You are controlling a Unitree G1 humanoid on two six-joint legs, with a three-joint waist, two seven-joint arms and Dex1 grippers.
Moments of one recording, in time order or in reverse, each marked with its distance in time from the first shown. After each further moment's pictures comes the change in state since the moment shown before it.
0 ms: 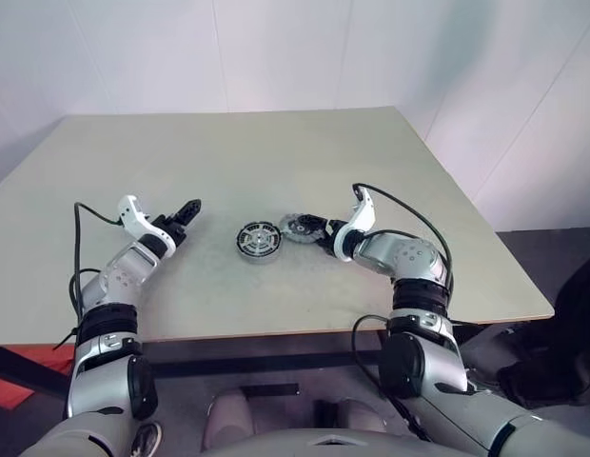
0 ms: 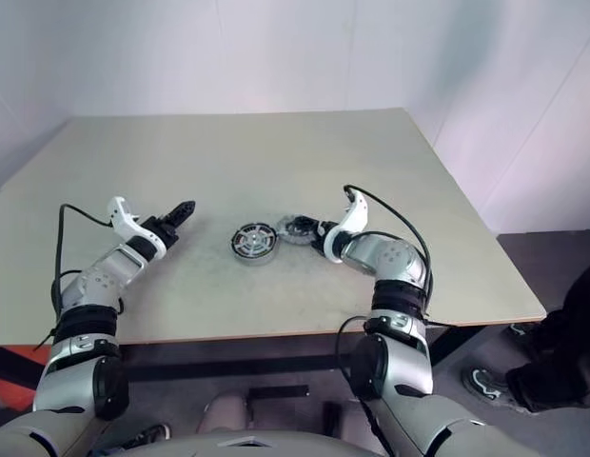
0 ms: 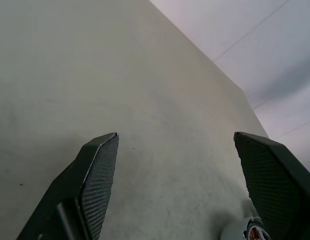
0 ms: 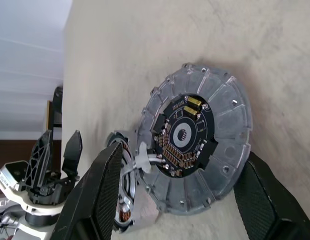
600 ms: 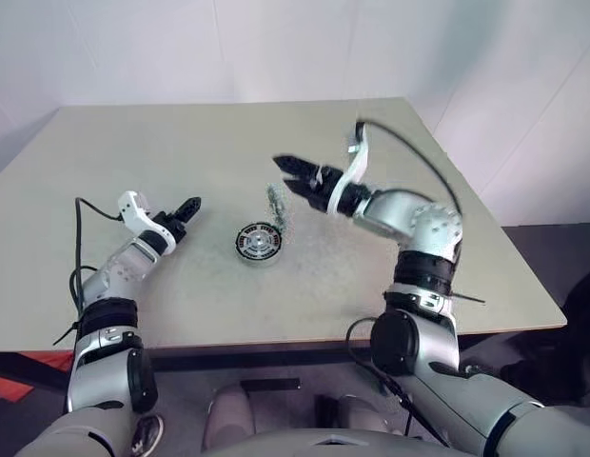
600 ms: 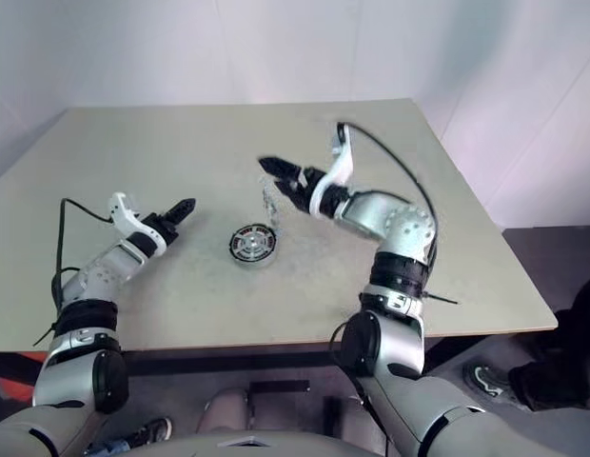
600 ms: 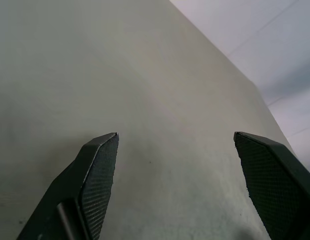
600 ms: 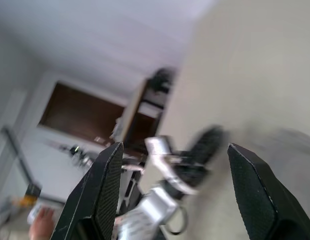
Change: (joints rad) left arm -0.041 0.014 0.005 0.054 0.028 -0.023 -0.007; right arm -0.185 0.041 -0.008 -0.325 0.481 0.271 -0.108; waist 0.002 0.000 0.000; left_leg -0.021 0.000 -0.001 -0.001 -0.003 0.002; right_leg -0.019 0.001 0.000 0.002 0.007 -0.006
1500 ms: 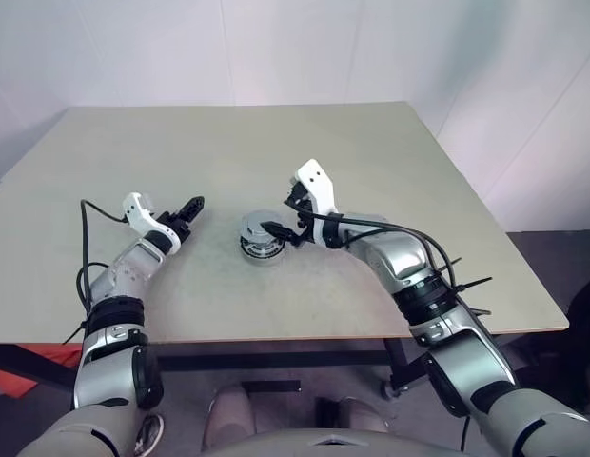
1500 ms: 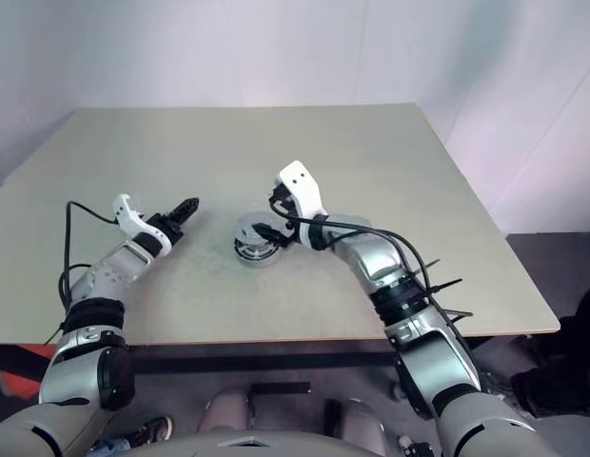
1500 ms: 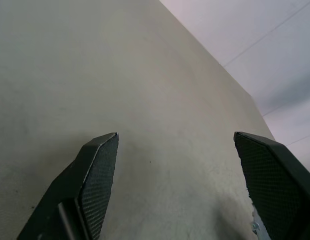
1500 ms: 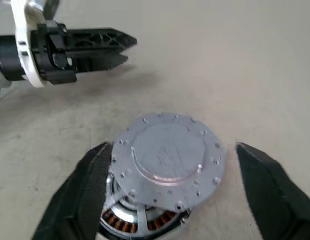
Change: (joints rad) left arm -0.001 -0.038 0.007 0.021 0.003 -0.021 -0.004; right arm 0.212 -0.319 0.907 0.119 -0.799 -0.861 0.610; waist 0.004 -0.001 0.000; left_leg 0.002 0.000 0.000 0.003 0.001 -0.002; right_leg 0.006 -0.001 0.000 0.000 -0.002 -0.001
